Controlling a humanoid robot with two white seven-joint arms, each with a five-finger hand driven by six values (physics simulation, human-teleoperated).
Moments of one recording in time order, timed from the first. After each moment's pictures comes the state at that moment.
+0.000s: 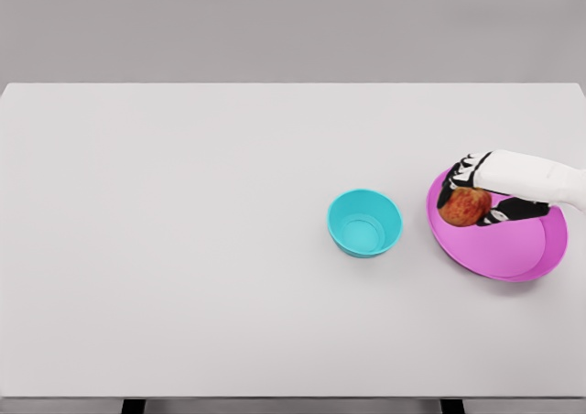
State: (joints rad) left arm 0.04 0.00 -0.25 -0.19 0.20 0.09 -0.12; right arm -0.35 -0.97 0.37 -1.59 0.09 -0.61 0.61
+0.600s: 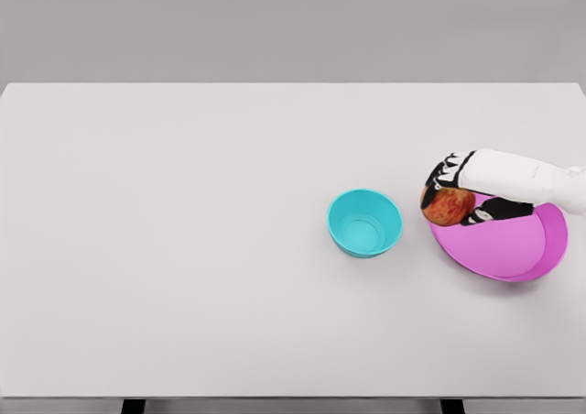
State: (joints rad) left arm 0.04 0.00 -0.25 -0.19 0.20 0.09 -0.12; right arm -0.35 -0.93 0.37 -1.62 0.09 -0.61 0.61
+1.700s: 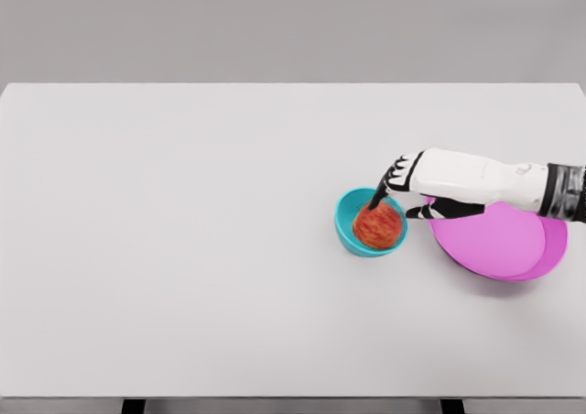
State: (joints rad) left arm 0.04 0.00 -0.25 -0.19 0.20 0.09 -0.12; right arm -0.45 -0.84 0.49 -1.66 0.10 -0.61 0.61
